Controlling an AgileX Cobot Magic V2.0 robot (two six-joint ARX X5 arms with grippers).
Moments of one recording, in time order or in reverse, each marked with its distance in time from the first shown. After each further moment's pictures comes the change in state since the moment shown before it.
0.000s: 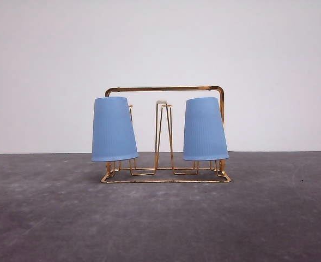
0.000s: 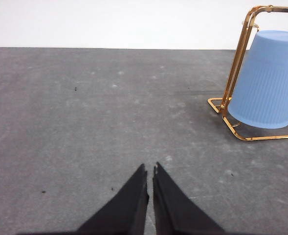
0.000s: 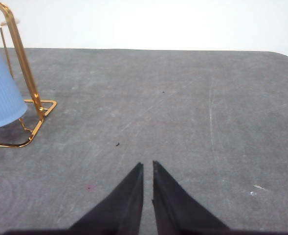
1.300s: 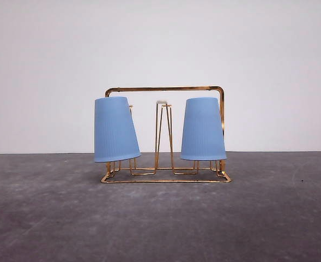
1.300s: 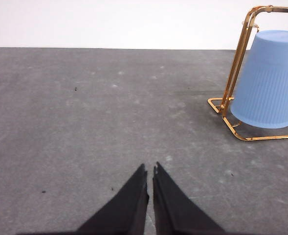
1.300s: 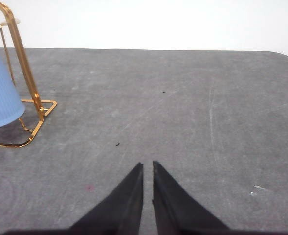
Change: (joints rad) left_arx 0.000 0.000 0.000 0.000 0.000 0.000; right_arx 0.000 0.000 0.000 0.000 0.000 0.000
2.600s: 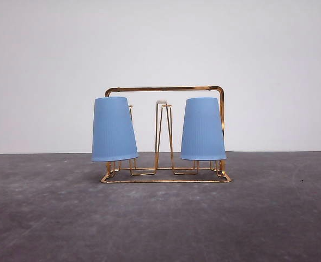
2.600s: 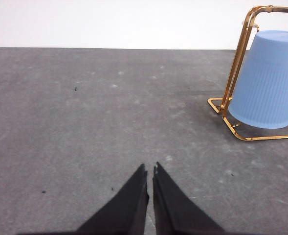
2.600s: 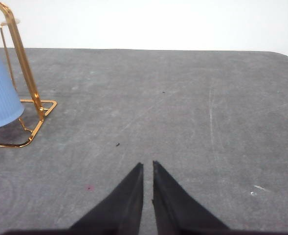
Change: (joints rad) left_arx 0.000 0.000 0.000 0.000 0.000 0.000; right_arx 0.000 0.000 0.000 0.000 0.000 0.000
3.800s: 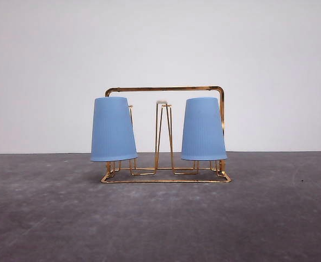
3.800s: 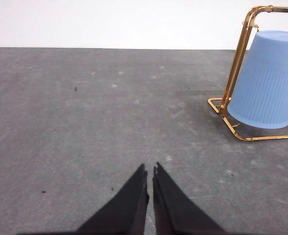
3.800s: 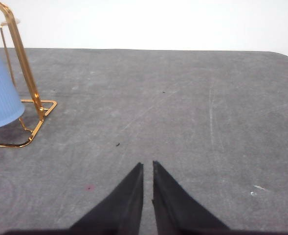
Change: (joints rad) left_arx 0.000 0.000 0.000 0.000 0.000 0.000; right_arx 0.000 0.000 0.000 0.000 0.000 0.000
